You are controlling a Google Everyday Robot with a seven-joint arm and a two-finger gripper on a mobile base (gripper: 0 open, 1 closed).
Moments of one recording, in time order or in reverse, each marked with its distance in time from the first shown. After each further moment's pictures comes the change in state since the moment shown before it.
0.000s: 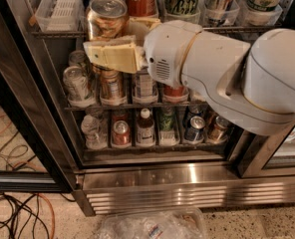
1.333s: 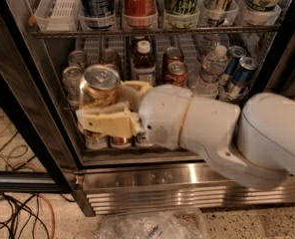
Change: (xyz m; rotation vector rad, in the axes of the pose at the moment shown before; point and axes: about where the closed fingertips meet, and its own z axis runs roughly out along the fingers) arm 0.070 0.081 -0.025 -0.181 0.052 0.132
